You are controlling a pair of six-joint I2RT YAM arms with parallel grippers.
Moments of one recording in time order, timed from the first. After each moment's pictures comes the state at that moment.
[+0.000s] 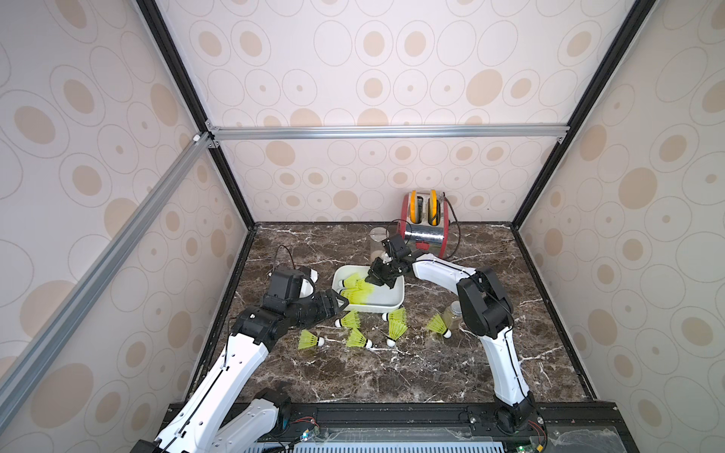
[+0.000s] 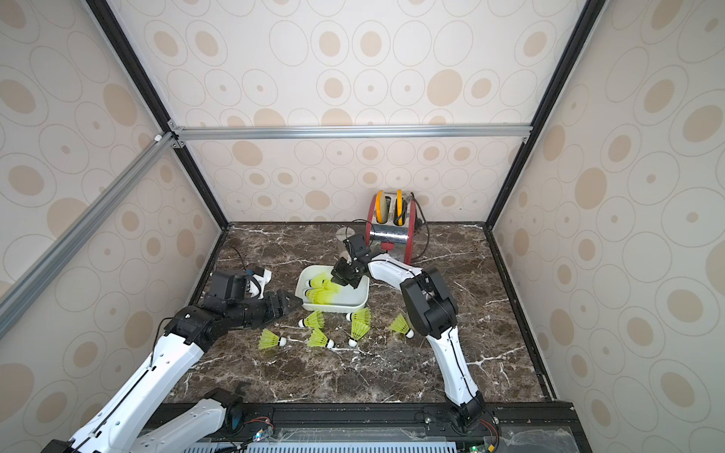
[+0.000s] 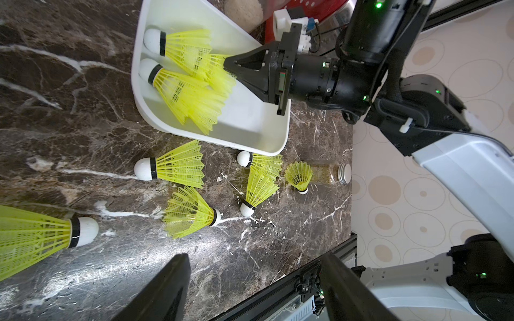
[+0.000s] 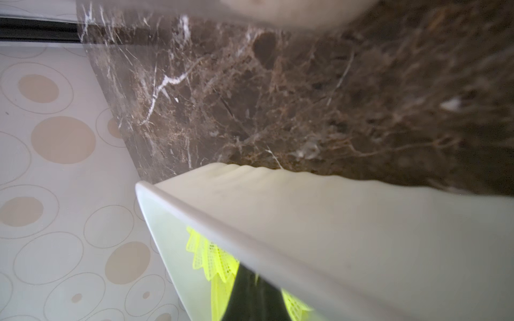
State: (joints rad) left arm -0.34 0.93 0.90 -0.75 0.41 -0.72; right arm 0.69 2.26 1.73 -0.38 -0.46 1.08
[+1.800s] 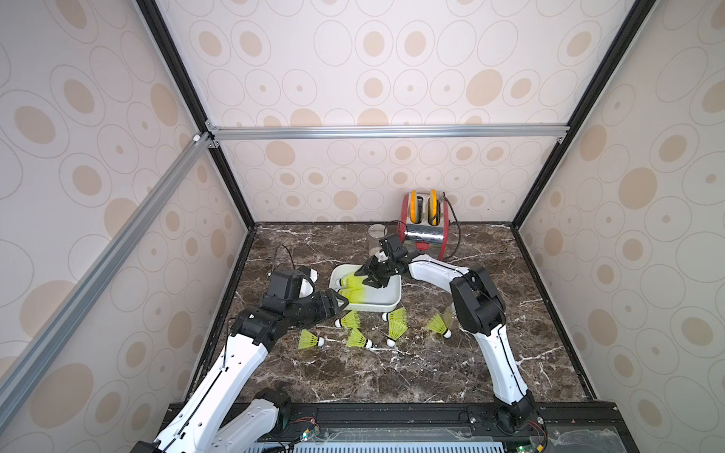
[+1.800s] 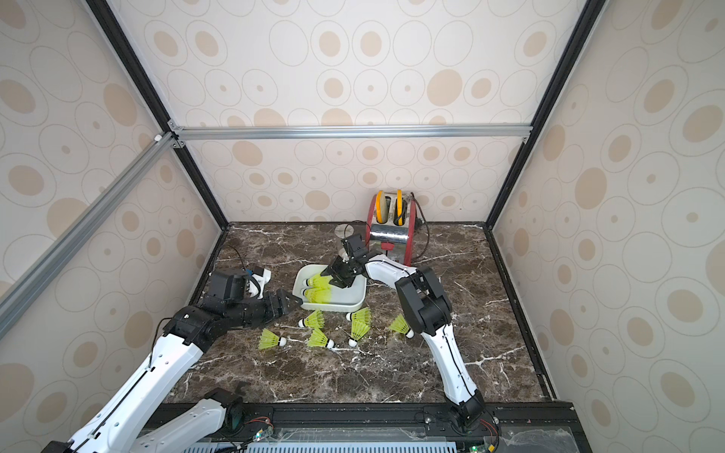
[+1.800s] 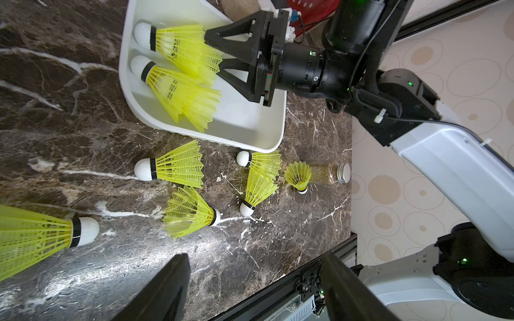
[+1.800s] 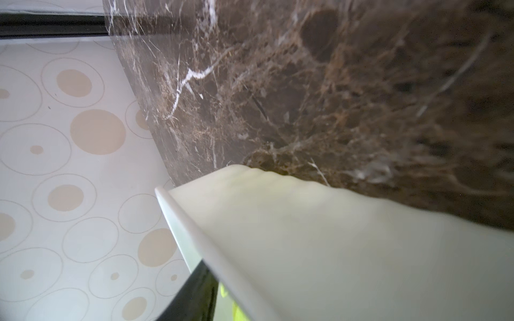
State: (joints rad) left arm -0.34 0.93 0.90 -0.76 0.41 -0.71; right arm 0.69 2.31 1.77 -0.33 -0.55 1.13
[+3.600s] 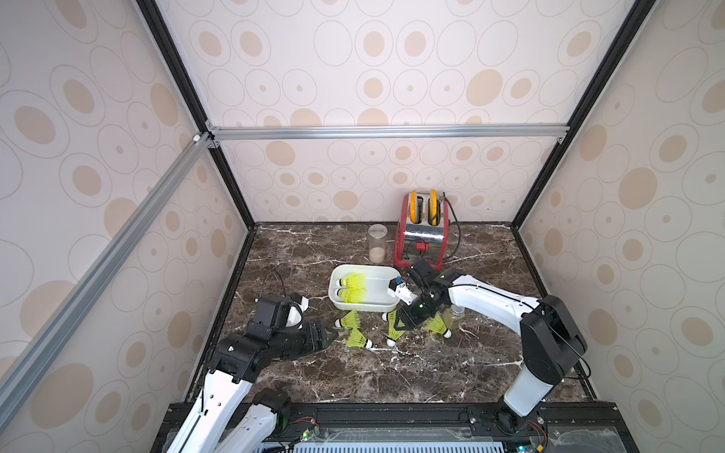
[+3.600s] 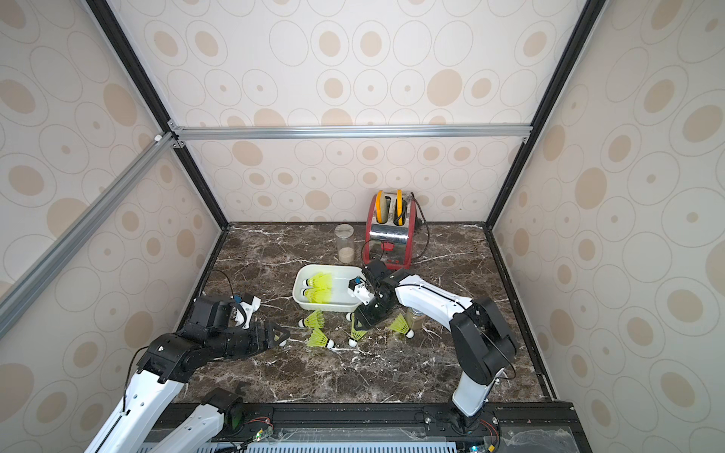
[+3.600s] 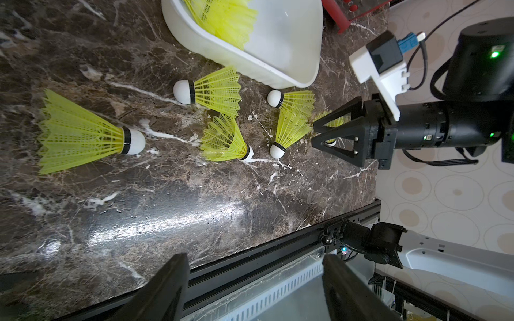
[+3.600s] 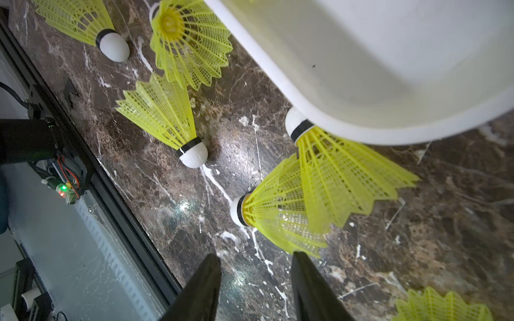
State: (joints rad) left arm -0.34 0.71 0.83 -1.07 0.42 -0.63; right arm 0.74 1.72 1.23 -0.79 -0.44 0.00
